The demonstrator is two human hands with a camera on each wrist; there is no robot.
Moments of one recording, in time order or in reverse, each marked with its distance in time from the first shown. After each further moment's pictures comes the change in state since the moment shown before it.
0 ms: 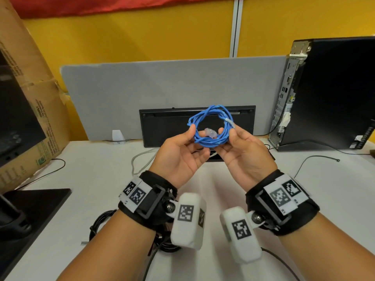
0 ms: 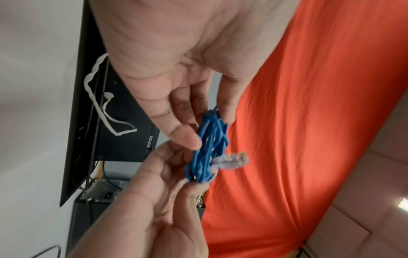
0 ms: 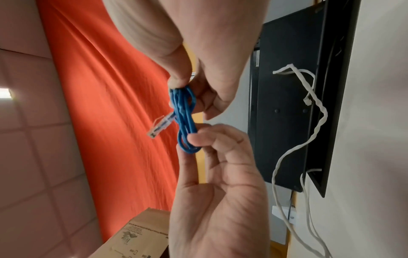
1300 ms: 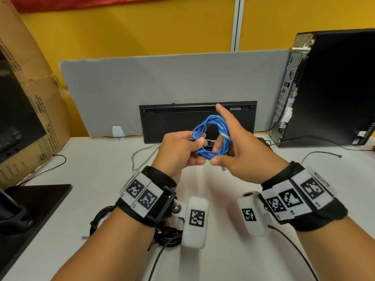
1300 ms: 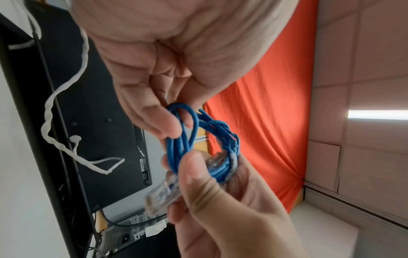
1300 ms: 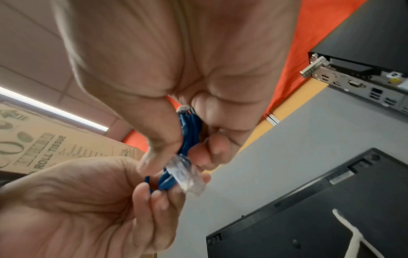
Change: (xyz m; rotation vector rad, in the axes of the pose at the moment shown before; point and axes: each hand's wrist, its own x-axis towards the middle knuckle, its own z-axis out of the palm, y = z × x) left_hand -0.009 -0.002 0.006 0.669 0.225 0.129; right_hand -0.011 -0.028 0.009 -1.460 -0.350 -0.044
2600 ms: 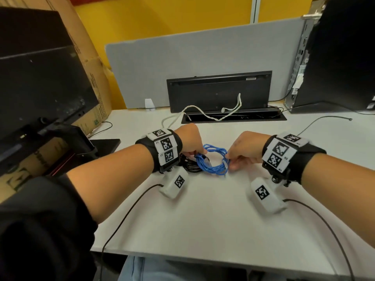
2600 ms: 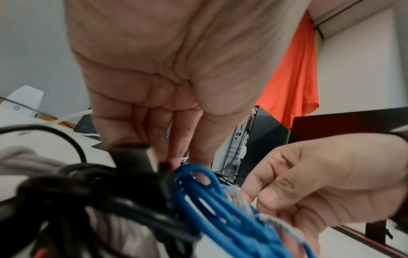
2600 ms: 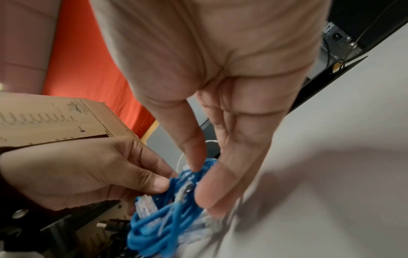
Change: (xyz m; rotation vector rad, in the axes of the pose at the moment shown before) left_hand -0.075 -0.008 -0.020 1.167 -0.229 -0.208; right_hand -0.063 -0.001 0.043 0.299 -0.316 0.762
